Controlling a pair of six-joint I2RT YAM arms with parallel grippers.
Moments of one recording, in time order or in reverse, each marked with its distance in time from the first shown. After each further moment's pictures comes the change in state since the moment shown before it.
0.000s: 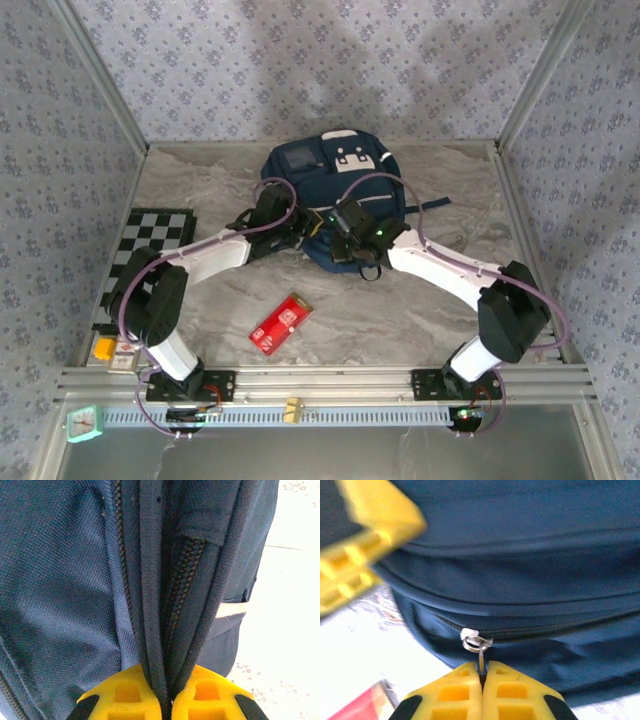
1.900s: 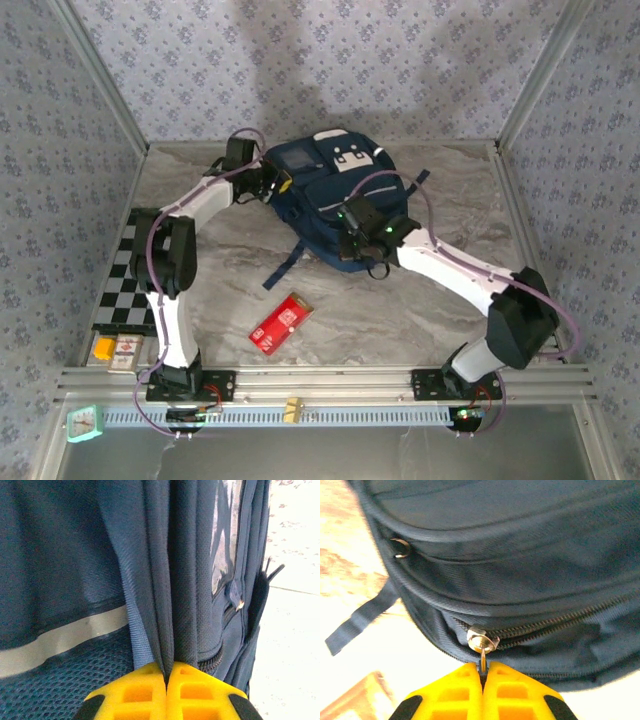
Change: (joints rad) left arm 0.314 0.368 0.534 -0.298 0.211 0.309; right arm -0.013 -0.008 0.060 -0.073 -0.035 -0.013
